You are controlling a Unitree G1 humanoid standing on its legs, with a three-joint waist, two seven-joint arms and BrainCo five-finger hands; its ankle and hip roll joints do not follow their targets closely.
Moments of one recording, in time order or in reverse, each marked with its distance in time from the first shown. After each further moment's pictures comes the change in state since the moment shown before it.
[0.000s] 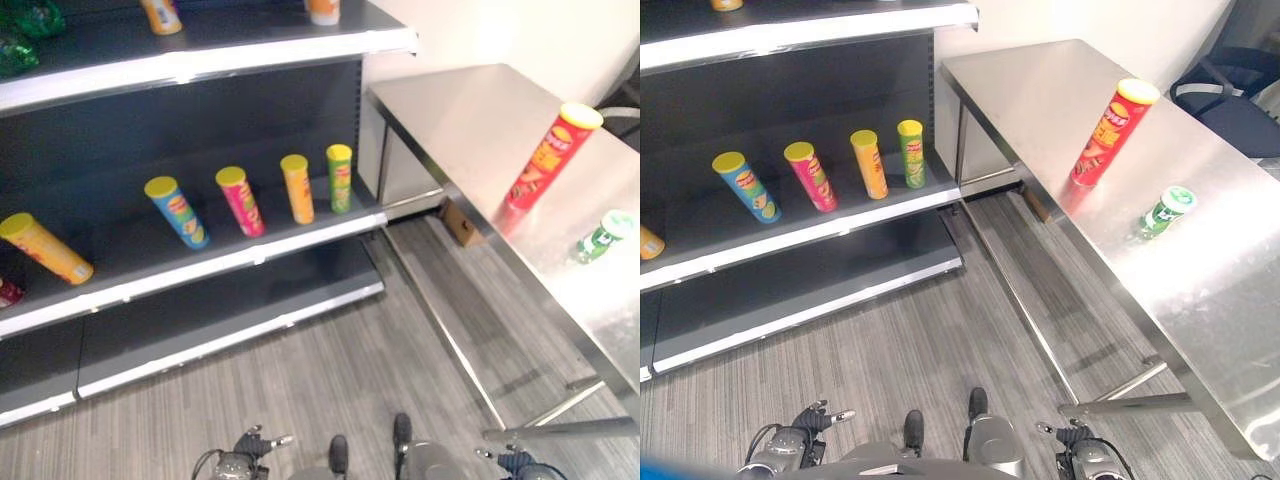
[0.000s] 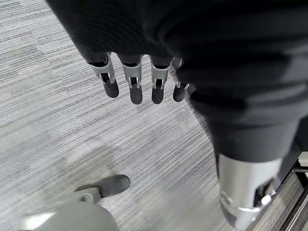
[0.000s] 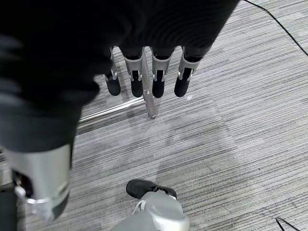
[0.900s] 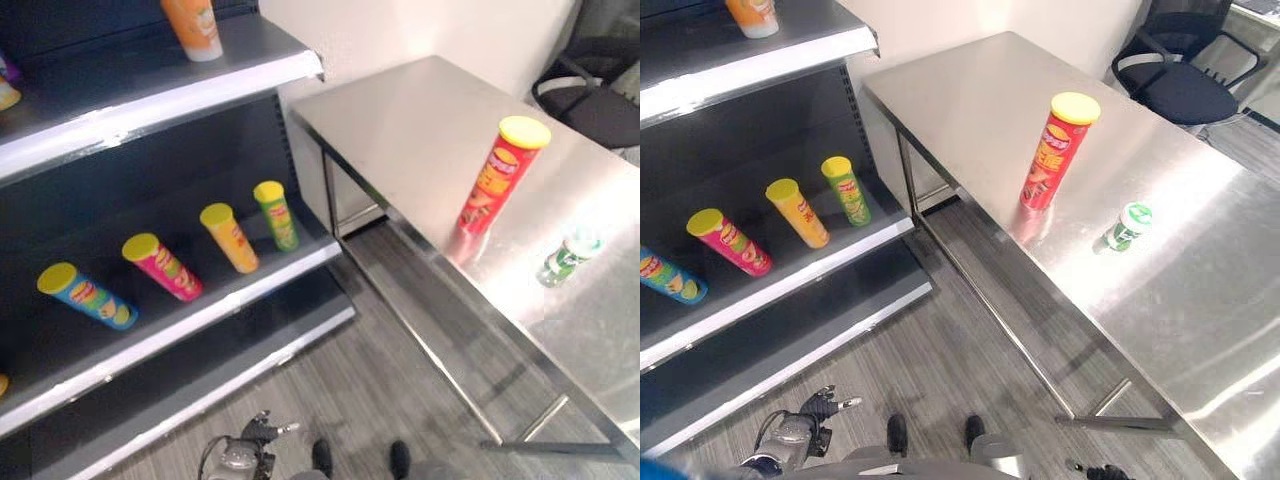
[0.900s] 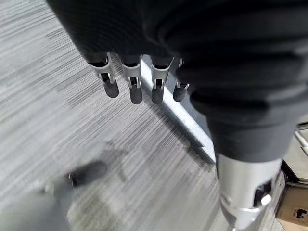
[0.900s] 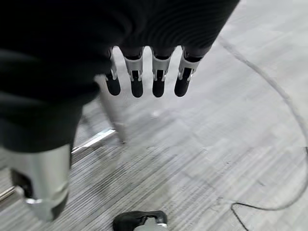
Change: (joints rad) left arm -0.045 0.031 -0.010 -0.054 0.010 -0.001 -0.001; right arm 0.082 -0.059 -0.164 0.118 0.003 0.006 0.000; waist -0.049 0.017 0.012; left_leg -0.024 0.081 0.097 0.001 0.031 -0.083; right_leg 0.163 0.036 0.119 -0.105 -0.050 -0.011
